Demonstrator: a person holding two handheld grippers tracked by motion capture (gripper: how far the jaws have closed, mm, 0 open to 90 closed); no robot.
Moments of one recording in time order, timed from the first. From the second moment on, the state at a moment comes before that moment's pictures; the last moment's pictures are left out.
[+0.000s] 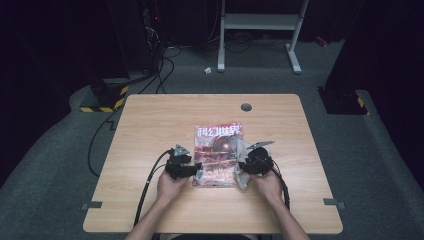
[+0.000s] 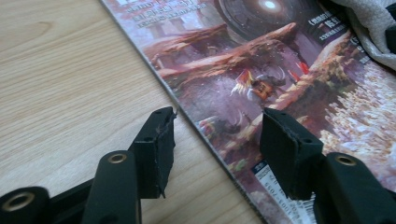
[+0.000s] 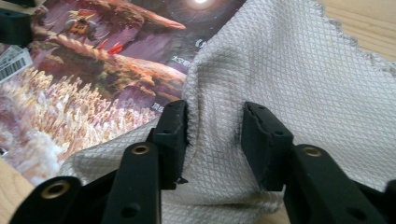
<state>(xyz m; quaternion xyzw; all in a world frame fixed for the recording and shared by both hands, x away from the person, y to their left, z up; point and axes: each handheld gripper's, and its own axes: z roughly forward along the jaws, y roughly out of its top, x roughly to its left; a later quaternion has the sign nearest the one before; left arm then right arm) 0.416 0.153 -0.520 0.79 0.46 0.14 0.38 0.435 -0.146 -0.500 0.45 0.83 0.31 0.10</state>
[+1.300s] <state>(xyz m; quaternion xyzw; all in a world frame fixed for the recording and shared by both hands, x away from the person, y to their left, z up) 0.417 0.147 -0.518 0.80 0.45 0.13 0.37 0.431 -0.119 -0.490 0.39 0.88 0.25 0.13</state>
